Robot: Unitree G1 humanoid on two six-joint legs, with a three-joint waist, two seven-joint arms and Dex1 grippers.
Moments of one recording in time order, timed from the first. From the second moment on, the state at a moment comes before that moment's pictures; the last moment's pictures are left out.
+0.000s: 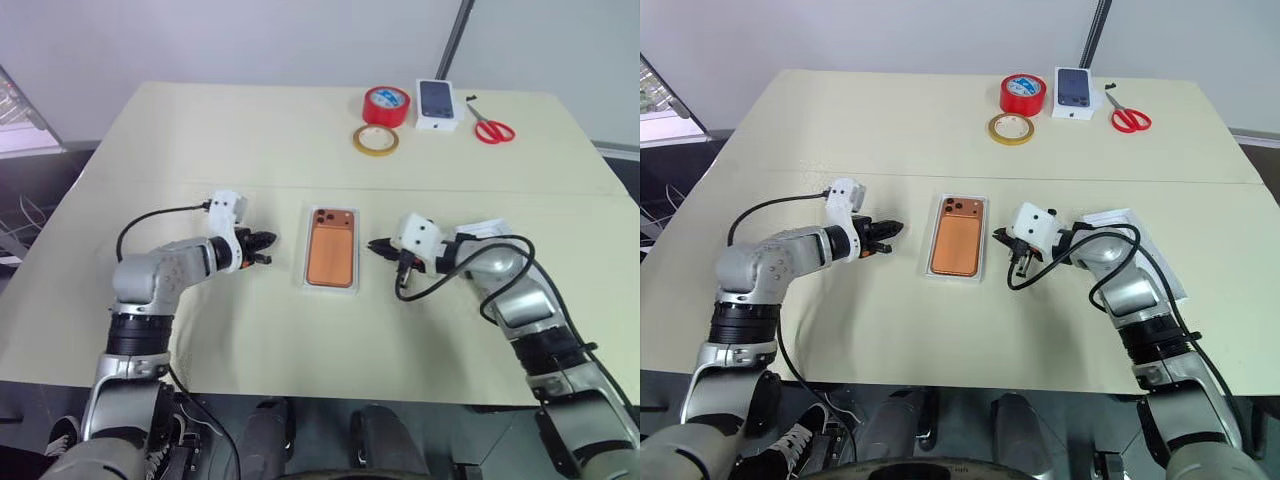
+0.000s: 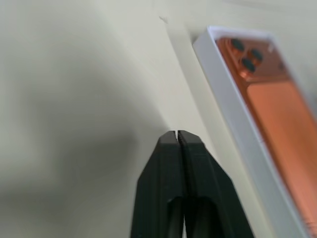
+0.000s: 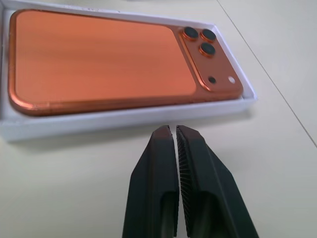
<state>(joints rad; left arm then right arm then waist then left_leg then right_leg) -0.58 0.42 0.01 0.08 -0.50 0.98 -0.43 -0.49 -0.58 0.22 0.13 -0.01 0.09 0.88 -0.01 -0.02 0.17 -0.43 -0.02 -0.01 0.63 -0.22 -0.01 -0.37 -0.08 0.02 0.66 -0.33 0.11</state>
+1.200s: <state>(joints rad) -0.85 0.00 -0.31 0.52 -0.21 0.73 -0.75 -0.21 -0.89 0.03 0.02 -0.11 0.08 0.92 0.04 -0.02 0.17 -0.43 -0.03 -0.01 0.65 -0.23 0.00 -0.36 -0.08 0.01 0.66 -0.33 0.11</state>
